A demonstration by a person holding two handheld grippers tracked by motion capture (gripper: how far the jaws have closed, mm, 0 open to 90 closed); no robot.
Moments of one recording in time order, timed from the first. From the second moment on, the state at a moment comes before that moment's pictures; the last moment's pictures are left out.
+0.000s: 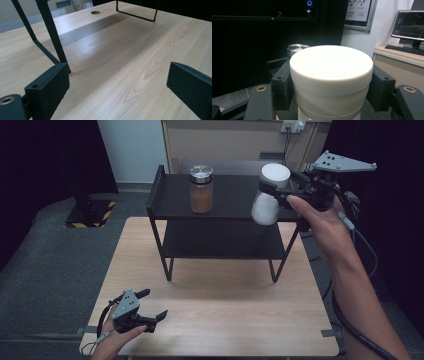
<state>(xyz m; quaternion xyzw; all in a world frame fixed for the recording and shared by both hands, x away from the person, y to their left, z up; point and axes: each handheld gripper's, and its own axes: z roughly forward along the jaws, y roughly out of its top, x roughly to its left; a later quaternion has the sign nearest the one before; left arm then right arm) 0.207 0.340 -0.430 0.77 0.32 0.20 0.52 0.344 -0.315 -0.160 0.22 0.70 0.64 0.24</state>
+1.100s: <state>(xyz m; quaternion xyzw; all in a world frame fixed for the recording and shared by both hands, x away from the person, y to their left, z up) 0.208 0.342 -0.432 0.77 0.32 0.20 0.52 0.373 -0.301 -0.163 0.26 0.69 0.63 0.25</state>
